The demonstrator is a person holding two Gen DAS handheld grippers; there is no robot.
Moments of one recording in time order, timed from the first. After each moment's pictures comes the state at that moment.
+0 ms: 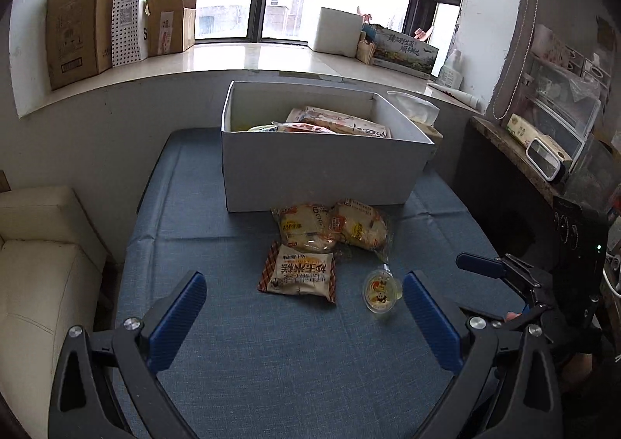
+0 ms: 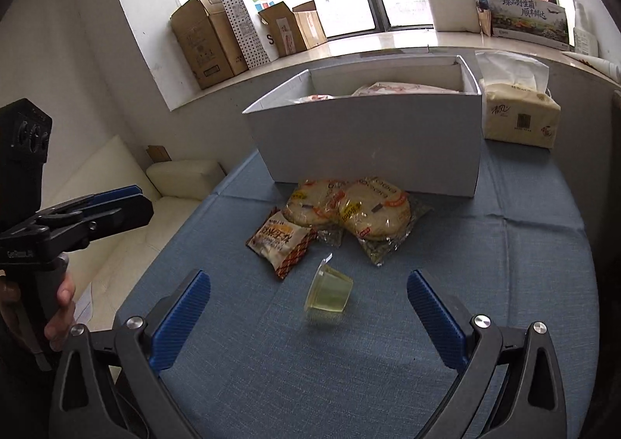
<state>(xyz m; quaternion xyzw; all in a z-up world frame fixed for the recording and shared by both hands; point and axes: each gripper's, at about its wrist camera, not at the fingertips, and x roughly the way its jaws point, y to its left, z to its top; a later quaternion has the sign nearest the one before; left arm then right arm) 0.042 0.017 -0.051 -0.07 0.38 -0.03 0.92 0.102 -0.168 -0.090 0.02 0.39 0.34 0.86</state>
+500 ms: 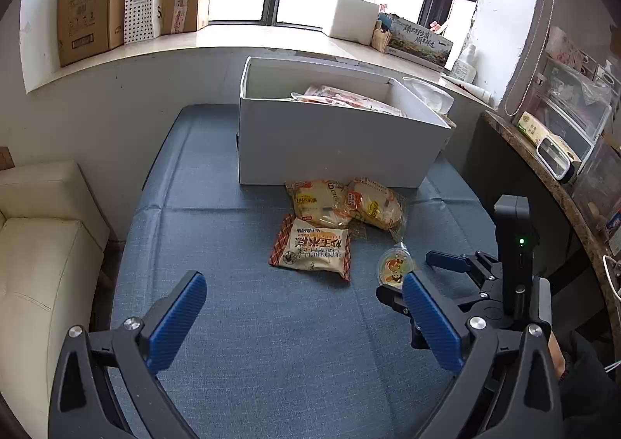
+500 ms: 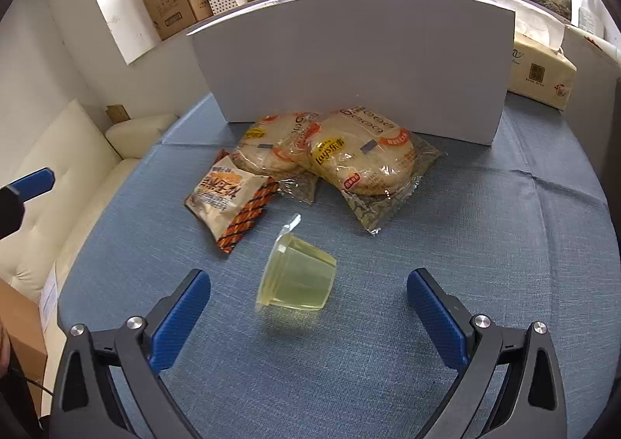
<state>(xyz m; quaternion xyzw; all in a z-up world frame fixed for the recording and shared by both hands) 0.036 0.028 -0.071 -0.09 0.40 -0.02 0.91 0.134 -0.132 -0.152 -0.04 0.46 0.29 0.84</state>
